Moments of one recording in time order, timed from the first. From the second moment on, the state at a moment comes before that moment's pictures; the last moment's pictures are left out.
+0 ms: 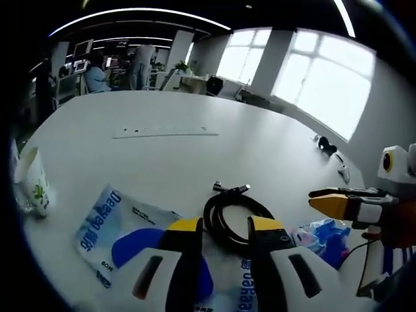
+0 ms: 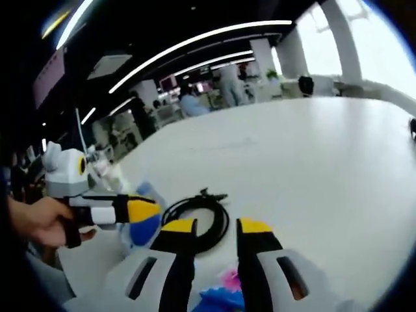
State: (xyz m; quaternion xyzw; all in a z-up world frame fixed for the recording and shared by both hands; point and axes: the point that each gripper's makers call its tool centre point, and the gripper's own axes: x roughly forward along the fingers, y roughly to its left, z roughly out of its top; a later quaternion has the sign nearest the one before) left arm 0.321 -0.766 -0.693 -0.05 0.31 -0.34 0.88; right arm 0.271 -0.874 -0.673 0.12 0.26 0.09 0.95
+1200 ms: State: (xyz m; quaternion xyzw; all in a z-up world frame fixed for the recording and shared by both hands) left arm 0.344 -0.779 -0.718 -0.05 0.33 -0.34 0.88; right arm 0.290 -0.878 -0.697 0.12 0.29 0.10 0.94
